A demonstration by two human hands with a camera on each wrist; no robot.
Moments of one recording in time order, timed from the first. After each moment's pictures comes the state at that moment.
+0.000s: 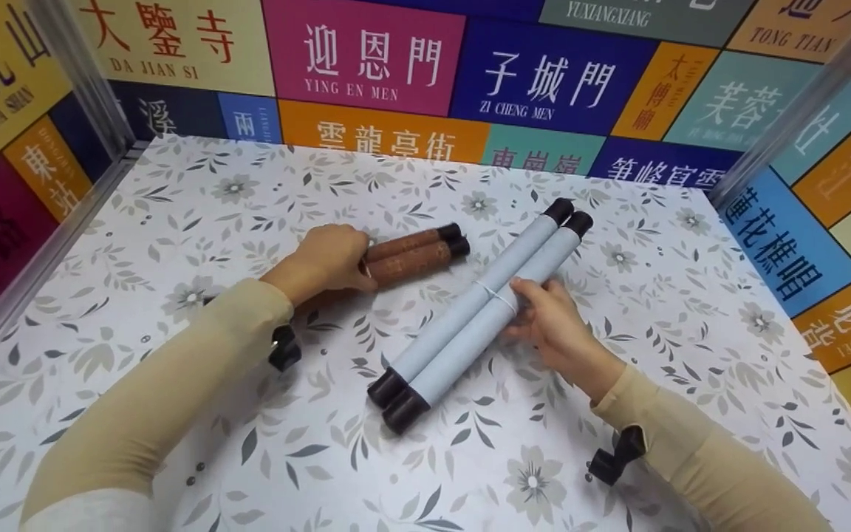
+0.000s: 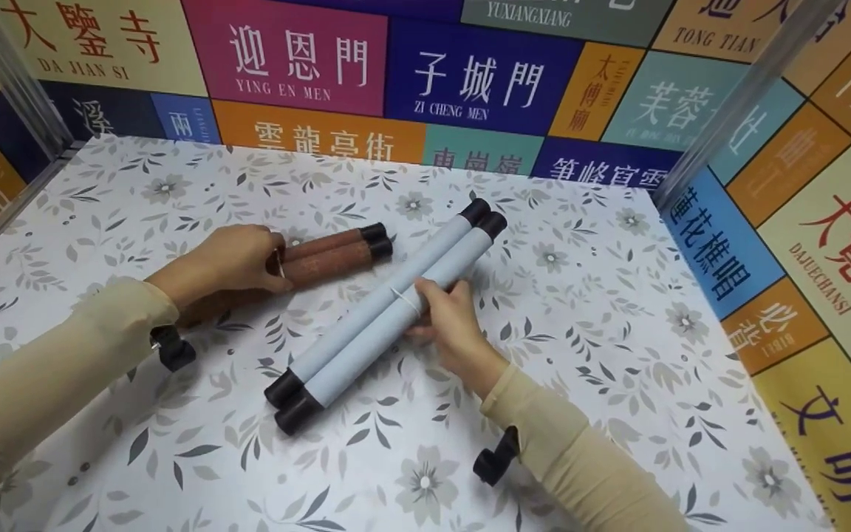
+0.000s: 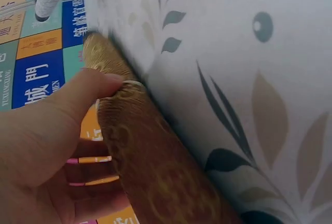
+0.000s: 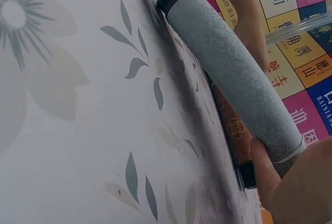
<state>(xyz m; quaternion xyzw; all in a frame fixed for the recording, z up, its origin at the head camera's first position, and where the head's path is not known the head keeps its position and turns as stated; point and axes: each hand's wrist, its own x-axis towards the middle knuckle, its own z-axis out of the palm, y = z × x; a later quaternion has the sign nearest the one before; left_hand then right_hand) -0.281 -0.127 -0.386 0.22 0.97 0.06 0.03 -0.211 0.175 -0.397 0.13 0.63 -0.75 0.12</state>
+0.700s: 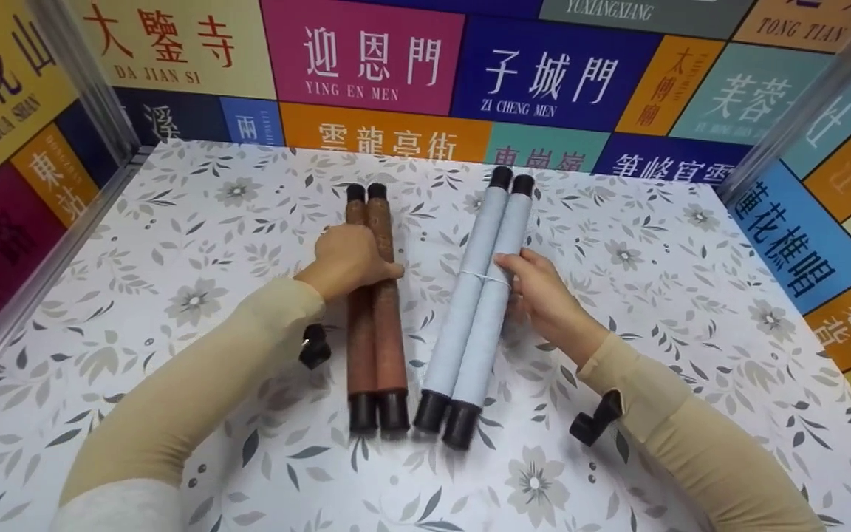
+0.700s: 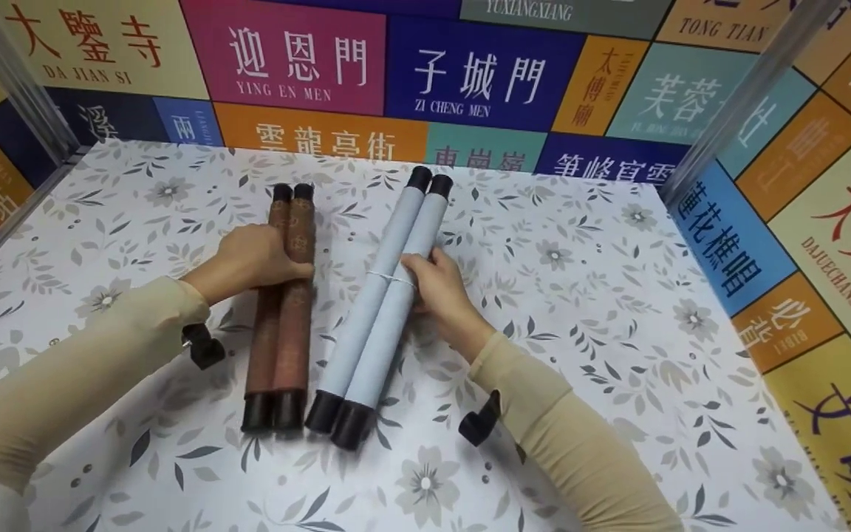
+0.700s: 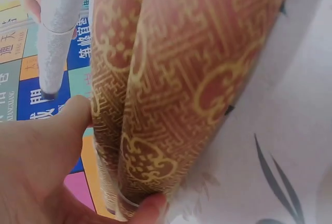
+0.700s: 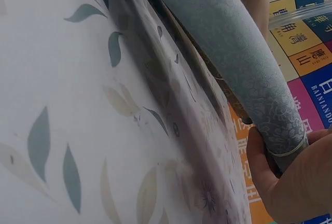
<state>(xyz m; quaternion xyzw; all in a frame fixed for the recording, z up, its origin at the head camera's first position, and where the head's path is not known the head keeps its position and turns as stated) -0.276 -0.092 -0.376 0.01 0.99 0.11 0.08 -0.247 0.167 -0.390 0.08 0.72 -0.67 0.15</state>
